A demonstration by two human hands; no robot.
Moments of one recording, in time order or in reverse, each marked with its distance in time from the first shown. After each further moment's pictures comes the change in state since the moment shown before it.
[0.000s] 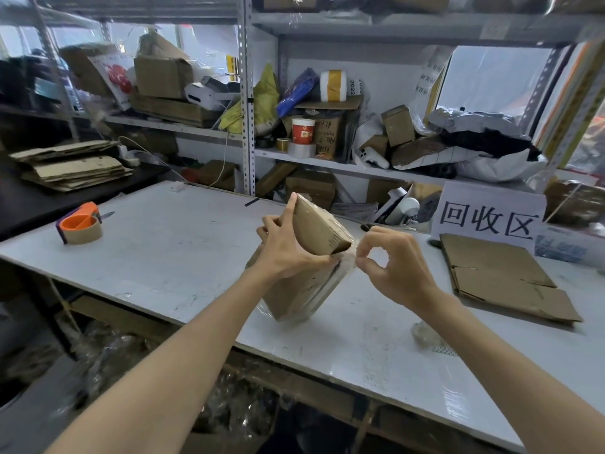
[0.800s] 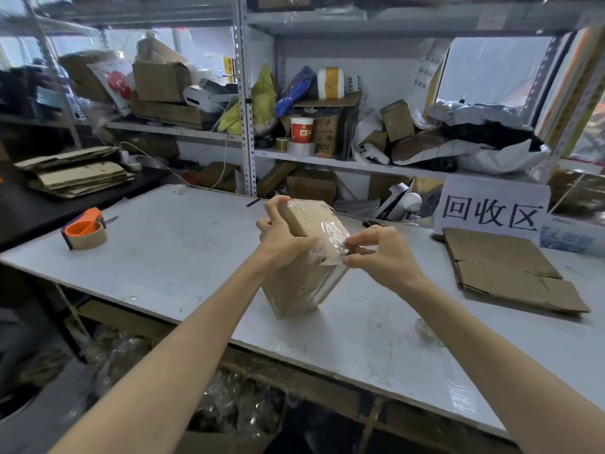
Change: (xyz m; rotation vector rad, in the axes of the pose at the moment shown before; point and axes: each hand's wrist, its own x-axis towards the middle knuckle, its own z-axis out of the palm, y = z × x) left_hand 0.007 0.001 -0.007 -0.249 -0.029 -0.094; right_hand 0.010 0.009 0.023 0.243 -0.094 0.480
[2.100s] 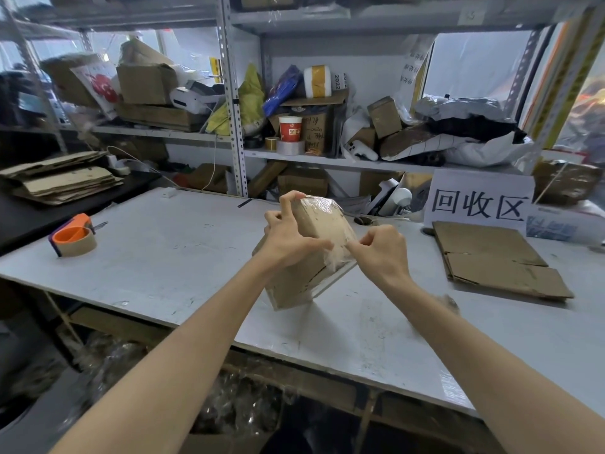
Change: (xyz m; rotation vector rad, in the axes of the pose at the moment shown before) left_hand -0.007 0.024 0.016 0.126 -0.041 0.101; right_hand -0.002 0.004 0.006 -0.166 0.254 0.167
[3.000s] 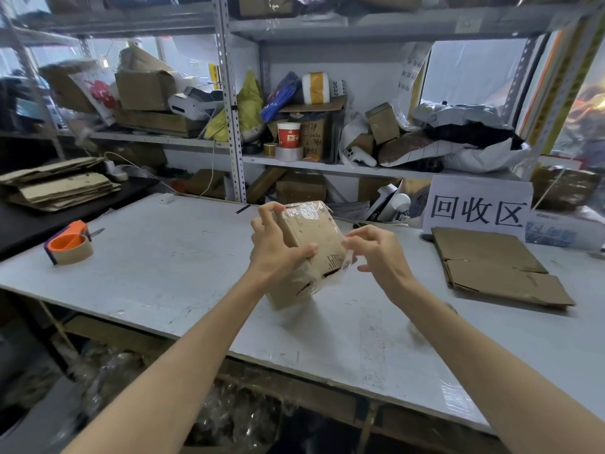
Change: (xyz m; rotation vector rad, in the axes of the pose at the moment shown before) left_hand -0.005 -0.016 -0.002 -0.066 0.225 0.094; right_hand 0.012 0.008 -0.006 0.468 -0.273 0.121
